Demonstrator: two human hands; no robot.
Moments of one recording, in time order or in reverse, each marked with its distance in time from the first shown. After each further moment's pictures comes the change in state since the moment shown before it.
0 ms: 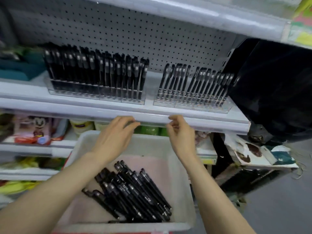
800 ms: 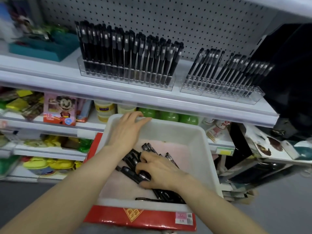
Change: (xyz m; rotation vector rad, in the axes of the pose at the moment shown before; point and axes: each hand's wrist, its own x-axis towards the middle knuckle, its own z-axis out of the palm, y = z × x) left_hand -0.055 -0.036 0.014 -0.009 -0.164 -0.207; right_hand -0.111 -0.019 0.092 -0.426 -0.930 -0.640
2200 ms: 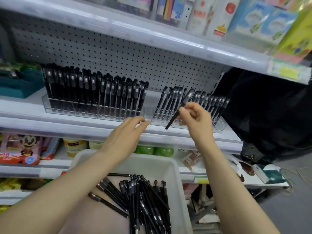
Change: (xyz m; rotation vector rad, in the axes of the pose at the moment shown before) left_hand 0.095 0.074 -0.058 0.024 0.064 0.159; right_hand -0.041 0.107 -0.210 0.764 1.063 0.487
